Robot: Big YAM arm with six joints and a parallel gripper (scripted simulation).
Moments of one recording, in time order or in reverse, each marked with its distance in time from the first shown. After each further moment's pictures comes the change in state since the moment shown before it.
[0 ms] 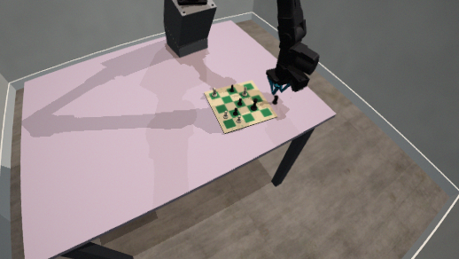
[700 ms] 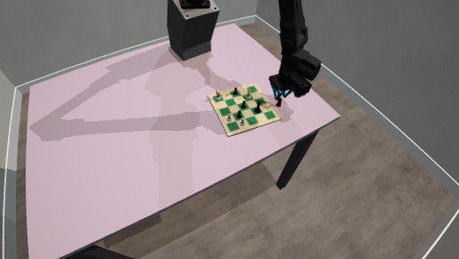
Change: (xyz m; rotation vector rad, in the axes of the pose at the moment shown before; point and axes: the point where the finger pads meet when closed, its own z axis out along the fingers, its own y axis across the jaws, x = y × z) arm 0.000 0.002 0.017 -0.002 -0.004 0.000
